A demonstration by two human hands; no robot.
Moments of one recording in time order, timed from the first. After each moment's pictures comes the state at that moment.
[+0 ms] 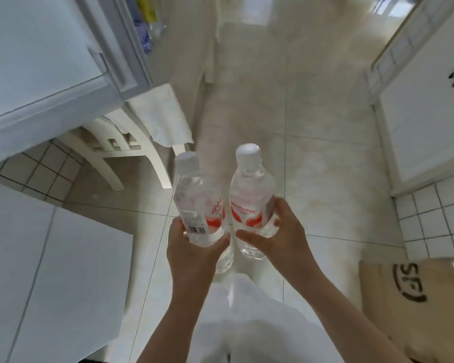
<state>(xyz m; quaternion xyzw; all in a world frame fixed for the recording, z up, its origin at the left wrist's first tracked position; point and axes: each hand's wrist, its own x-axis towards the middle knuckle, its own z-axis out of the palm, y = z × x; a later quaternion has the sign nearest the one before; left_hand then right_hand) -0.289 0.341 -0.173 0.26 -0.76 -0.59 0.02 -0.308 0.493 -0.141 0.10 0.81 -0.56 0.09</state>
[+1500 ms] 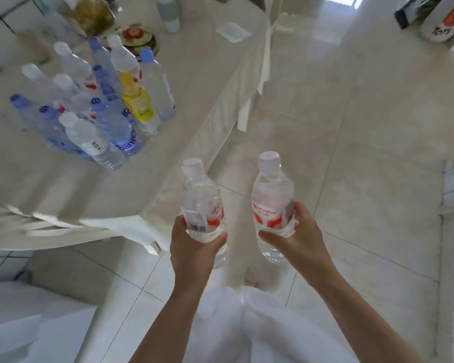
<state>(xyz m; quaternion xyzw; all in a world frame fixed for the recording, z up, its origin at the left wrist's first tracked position) -0.892 0.426 -0.191 0.41 -0.72 -0.56 0.06 -0.957 0.602 -0.165 0.05 0.82 -0.53 0.20</state>
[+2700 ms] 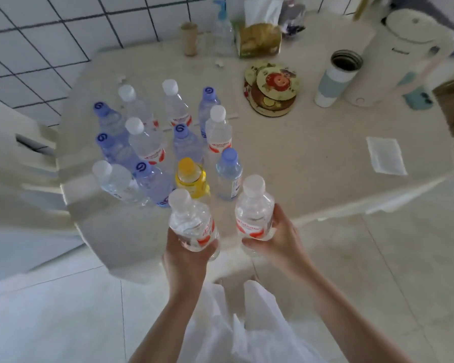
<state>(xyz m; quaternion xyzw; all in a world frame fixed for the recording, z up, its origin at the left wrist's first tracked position) -1.191 0.321 -0.235 0.66 -0.51 -0.45 0.33 -1.370 0.370 -0.194 -0.35 0.77 -0.35 0.39</state>
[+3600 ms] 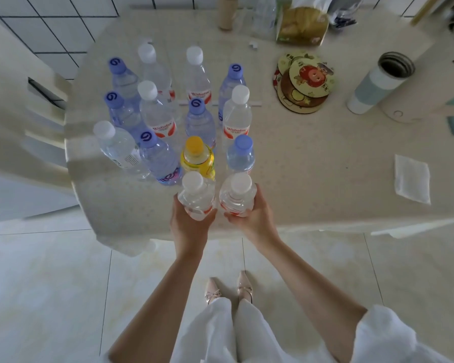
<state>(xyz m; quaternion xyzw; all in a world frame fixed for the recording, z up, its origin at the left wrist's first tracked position) -1.231 0.294 -0.292 0.69 -0.48 -0.38 0.39 -1.371 0.308 -0.273 -0.40 0.72 -0.39 0.41</state>
